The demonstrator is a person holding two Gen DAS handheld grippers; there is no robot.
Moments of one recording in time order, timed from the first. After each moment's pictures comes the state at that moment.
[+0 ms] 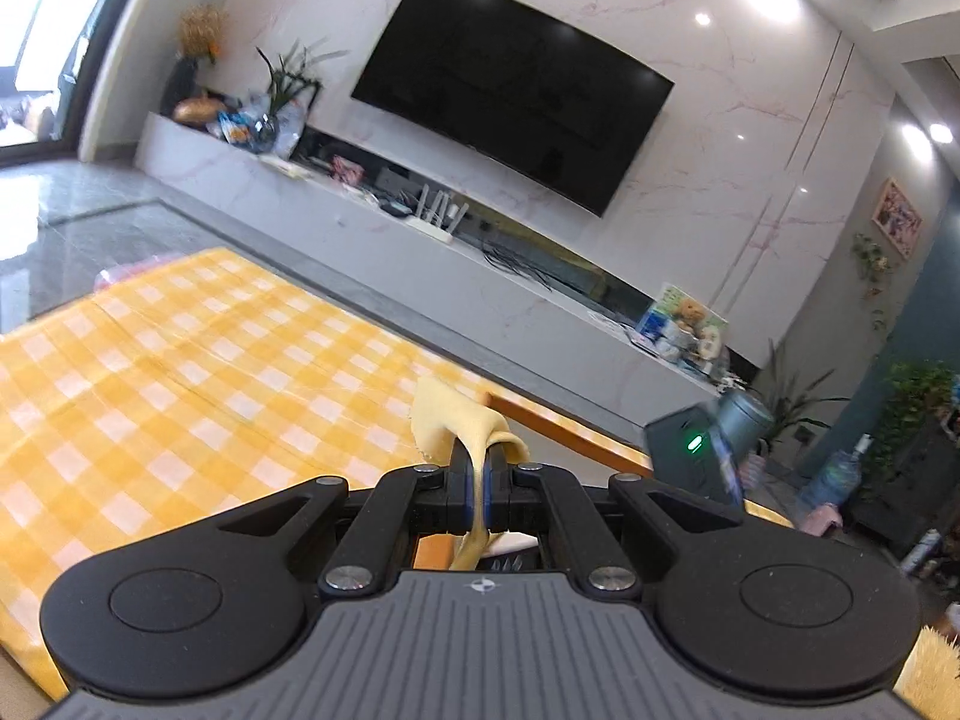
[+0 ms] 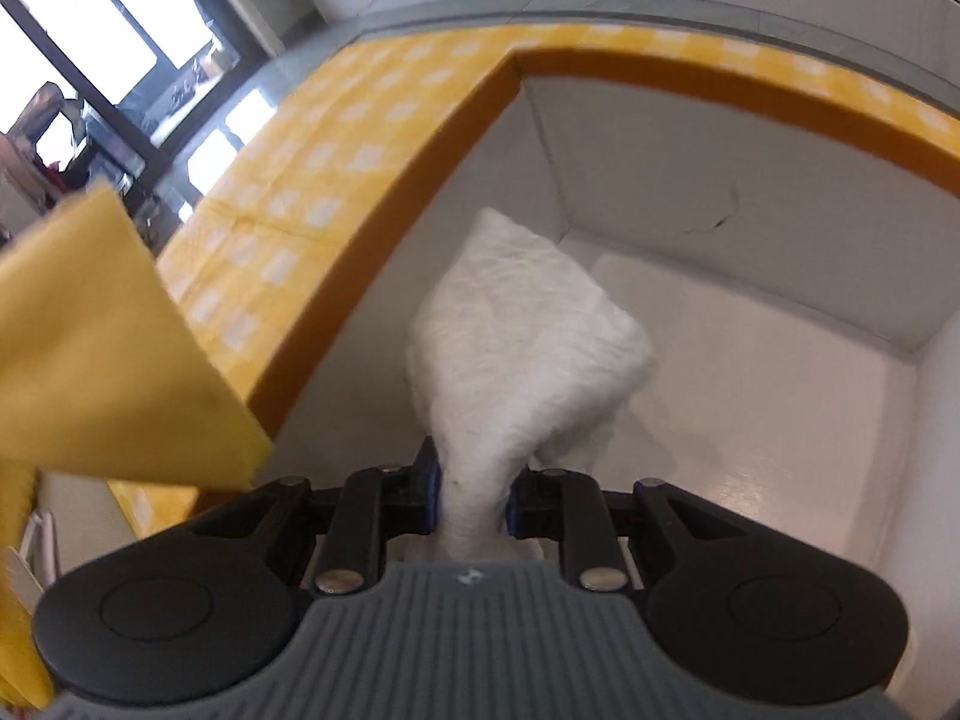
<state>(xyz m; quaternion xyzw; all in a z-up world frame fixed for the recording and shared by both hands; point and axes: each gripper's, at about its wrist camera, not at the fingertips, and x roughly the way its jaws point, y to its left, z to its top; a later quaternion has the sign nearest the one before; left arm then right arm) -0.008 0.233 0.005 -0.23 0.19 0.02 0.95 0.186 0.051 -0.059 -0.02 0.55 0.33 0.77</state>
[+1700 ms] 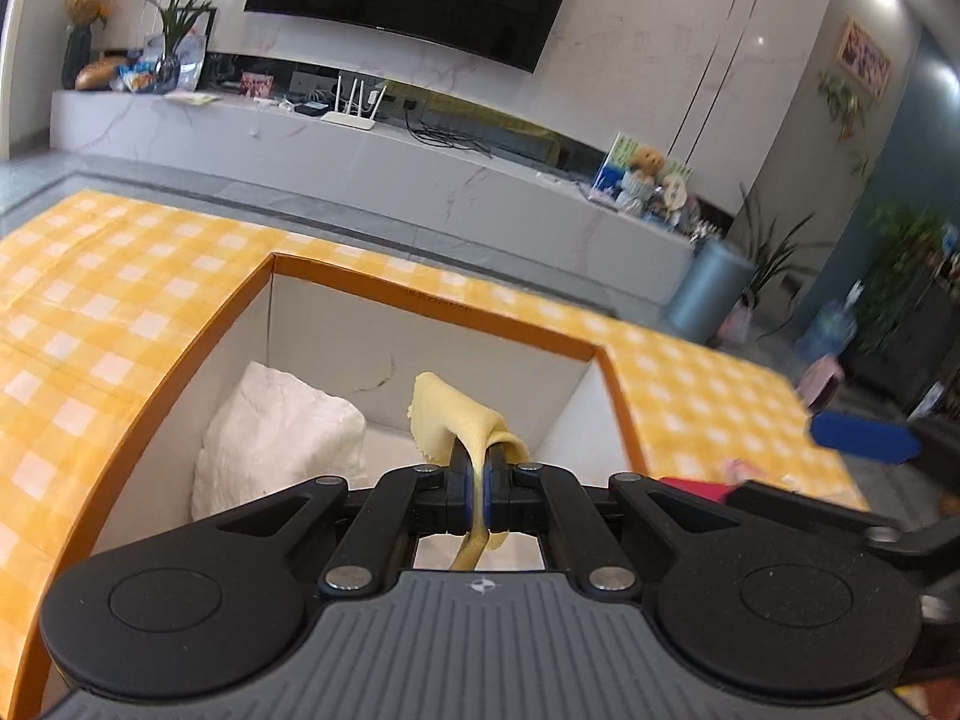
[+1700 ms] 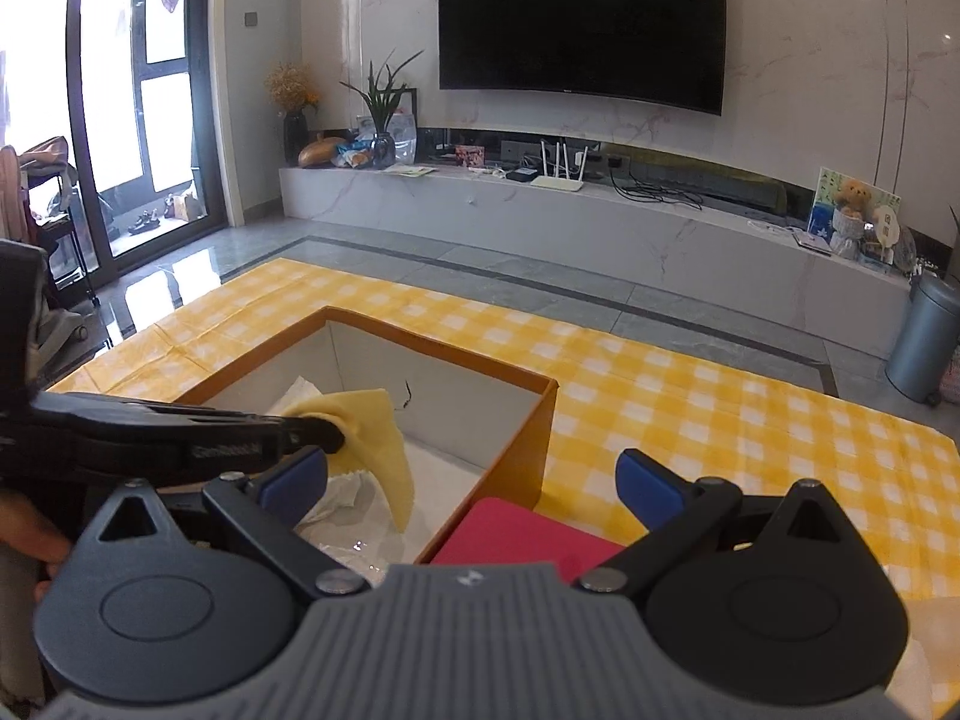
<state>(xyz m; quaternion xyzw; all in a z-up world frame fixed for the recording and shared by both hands) 0.090 0.114 -0.033 -0.14 0.31 -0.03 0.94 0.106 -0.153 0.037 -0.07 0.28 0.28 0.91</state>
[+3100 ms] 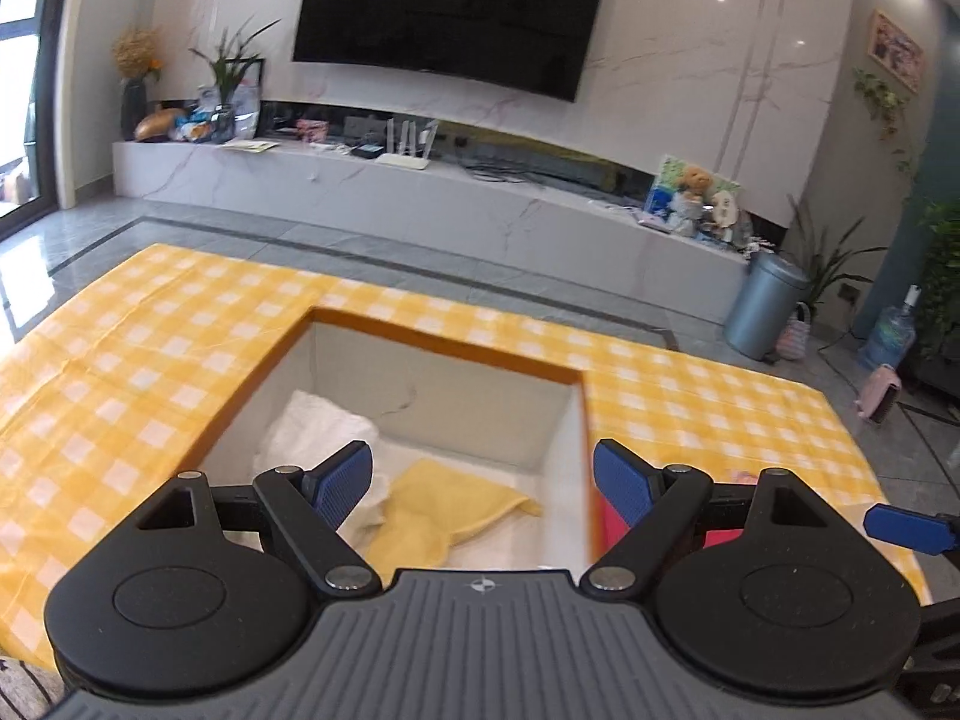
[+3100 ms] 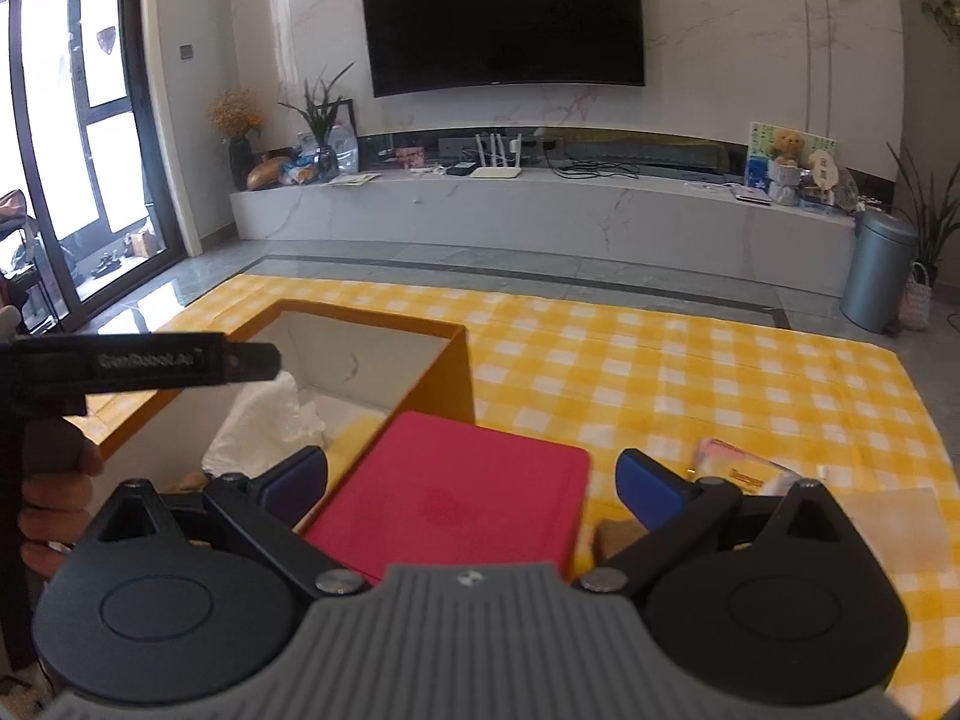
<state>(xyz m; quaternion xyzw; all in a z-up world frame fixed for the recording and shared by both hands) 0.046 0.070 0.025 -0.11 0.29 0.03 0.95 0.061 -0.228 0.042 -0.02 0.30 0.23 0.93</state>
